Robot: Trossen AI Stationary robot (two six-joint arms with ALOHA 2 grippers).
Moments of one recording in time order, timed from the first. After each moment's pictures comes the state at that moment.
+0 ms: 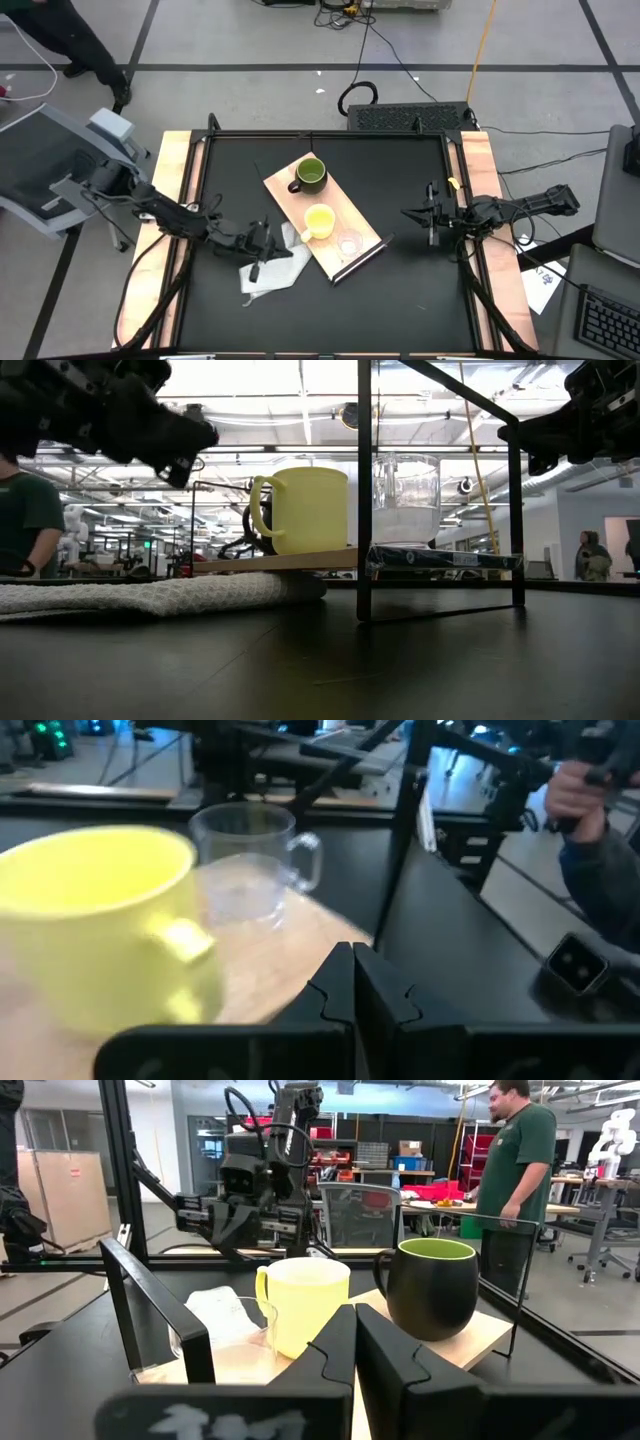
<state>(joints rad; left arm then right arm) -0.35 1.34 0.31 0.84 -0.13 -0.14 0.23 0.10 0.02 0.15 0.31 -0.03</state>
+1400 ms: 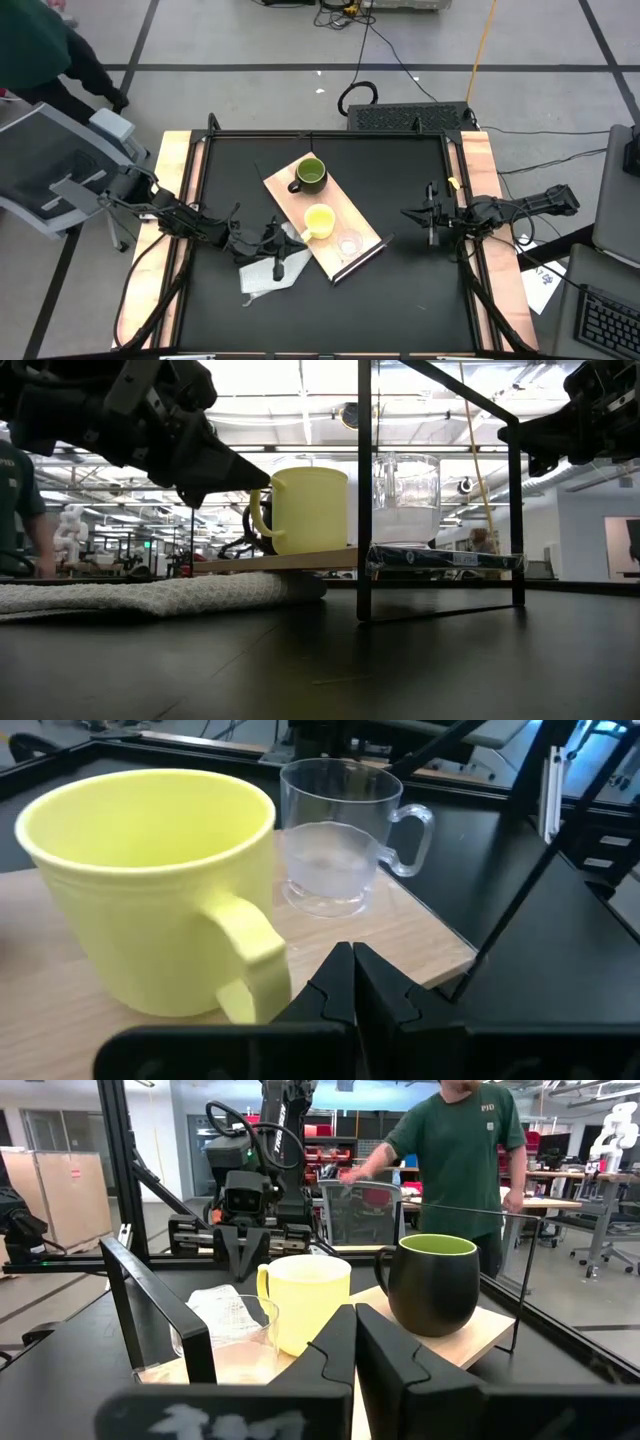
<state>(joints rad) -0.36 1.55 0.48 0.76 -0.37 -0.26 0.23 0.10 0.02 0.15 0.31 -0.02</state>
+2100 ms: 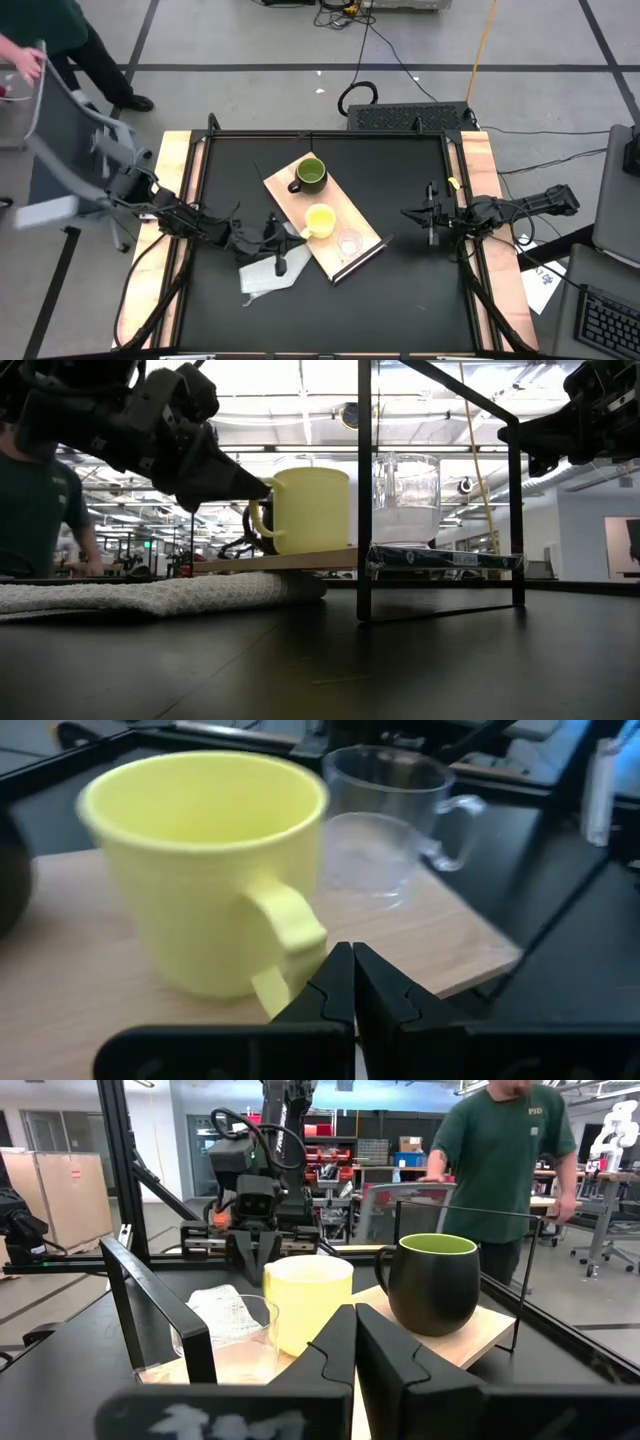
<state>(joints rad) -0.34 1.55 0.48 0.72 -0.42 -0.28 0.23 0.10 0.02 0.15 0.31 -0.01</state>
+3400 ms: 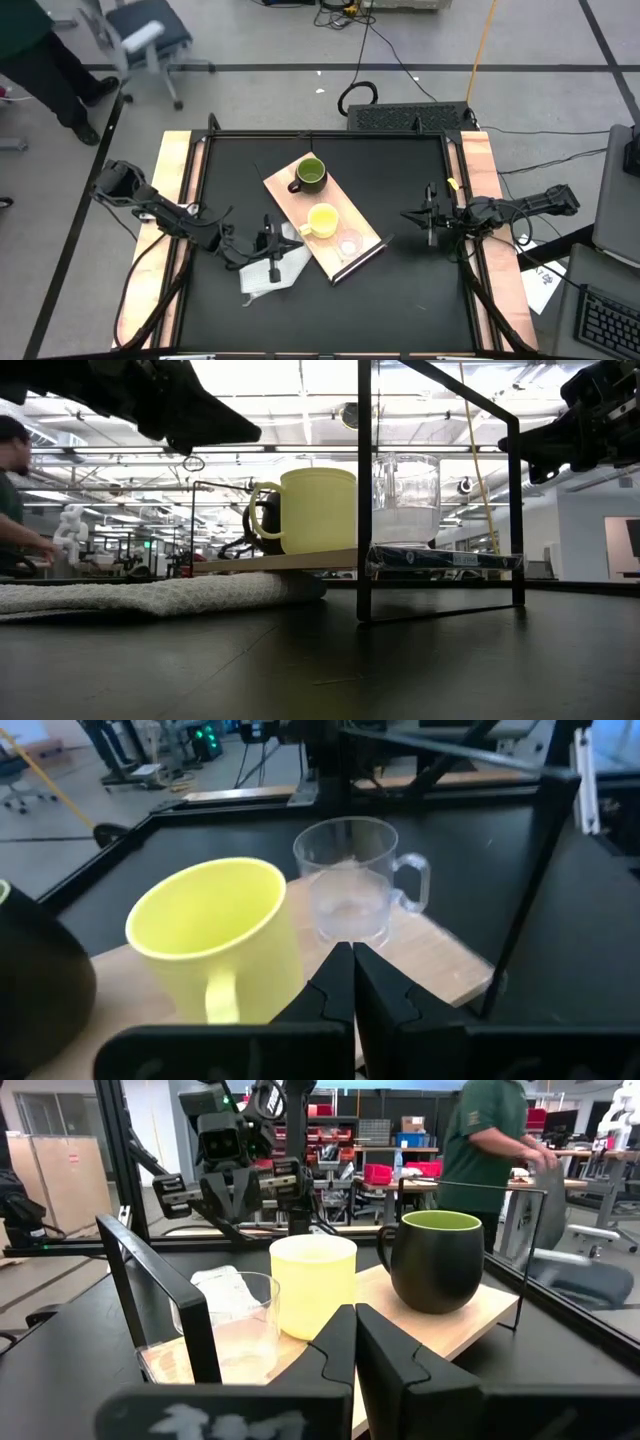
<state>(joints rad) -0.45 1.42 0.57 0.53 -0.56 -0.09 0.23 0.10 0.02 0.09 0.31 0.01</state>
